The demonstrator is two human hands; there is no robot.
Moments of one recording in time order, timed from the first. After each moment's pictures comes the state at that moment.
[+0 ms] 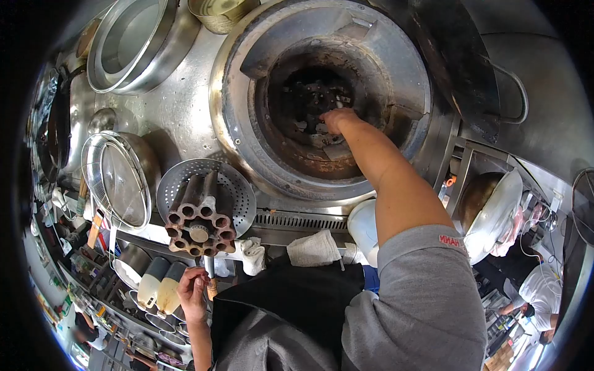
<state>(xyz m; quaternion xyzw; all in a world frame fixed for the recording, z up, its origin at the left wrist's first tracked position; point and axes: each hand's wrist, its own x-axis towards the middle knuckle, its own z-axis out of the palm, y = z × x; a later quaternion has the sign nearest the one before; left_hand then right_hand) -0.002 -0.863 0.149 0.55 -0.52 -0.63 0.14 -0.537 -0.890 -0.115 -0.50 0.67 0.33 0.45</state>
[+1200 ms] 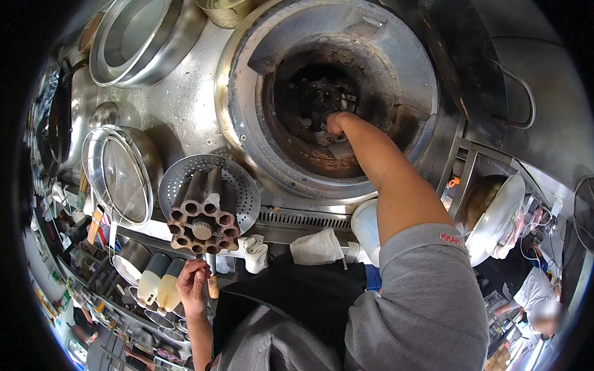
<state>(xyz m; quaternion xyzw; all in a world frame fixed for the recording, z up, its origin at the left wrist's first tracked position) -0.005 -0.873 0.142 0.54 -0.52 -0.65 0.14 -0.544 -0.882 -0.212 -0.68 0.41 0.44 0.42</state>
